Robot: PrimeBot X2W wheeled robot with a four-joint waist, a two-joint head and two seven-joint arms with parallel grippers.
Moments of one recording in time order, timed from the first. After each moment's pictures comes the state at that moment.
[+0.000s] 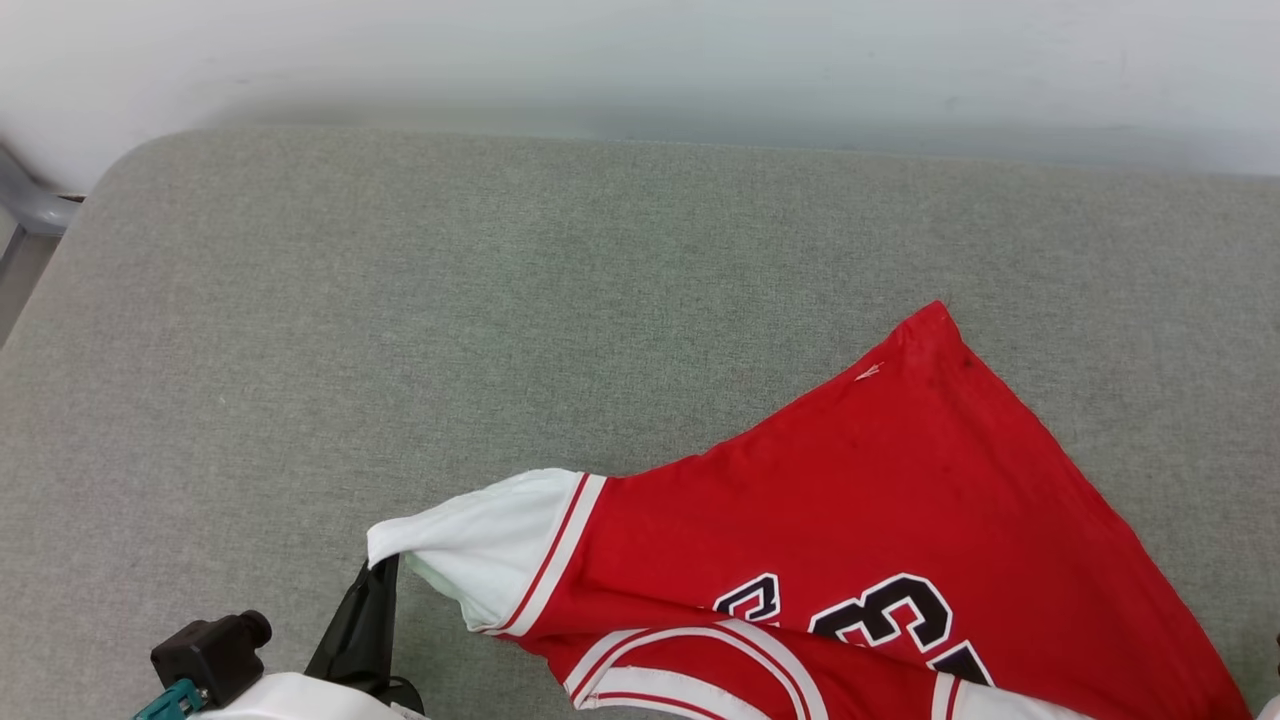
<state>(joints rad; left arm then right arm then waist) 0.08 0.29 -0.23 0.03 -0.76 0.01 -0.20 0.20 -0.52 -0.06 0.07 0.57 0.13 0.82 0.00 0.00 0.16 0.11</state>
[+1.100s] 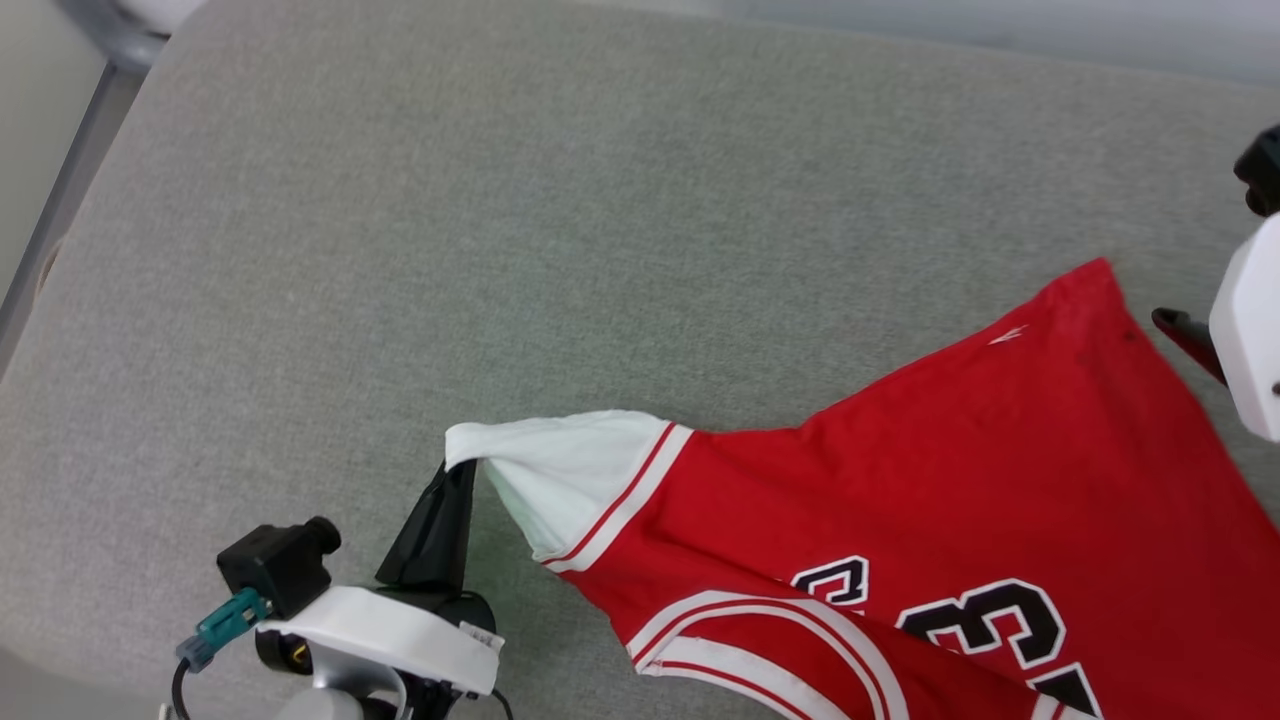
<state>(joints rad) -0.07 0.24 -0.30 0.03 -0.74 -0.03 -0.21 -0.61 -0.67 0.25 0.00 0.54 0.13 1.06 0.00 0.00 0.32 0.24</state>
